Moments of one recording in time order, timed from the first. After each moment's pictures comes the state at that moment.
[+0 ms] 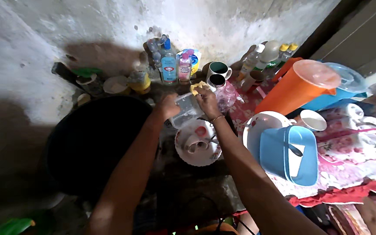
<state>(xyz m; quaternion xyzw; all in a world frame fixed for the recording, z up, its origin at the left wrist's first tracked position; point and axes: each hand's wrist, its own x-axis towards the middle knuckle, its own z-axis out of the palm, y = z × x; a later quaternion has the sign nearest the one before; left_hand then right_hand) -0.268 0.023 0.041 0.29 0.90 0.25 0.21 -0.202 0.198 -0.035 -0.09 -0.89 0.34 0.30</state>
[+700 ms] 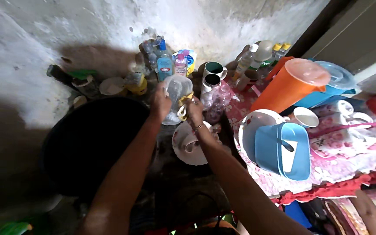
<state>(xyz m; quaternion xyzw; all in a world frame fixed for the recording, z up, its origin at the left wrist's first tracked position) -0.263 0.024 0.033 0.23 0.87 0.43 0.08 -0.190 0.123 -0.032 -0.32 -0.61 0.68 0.24</state>
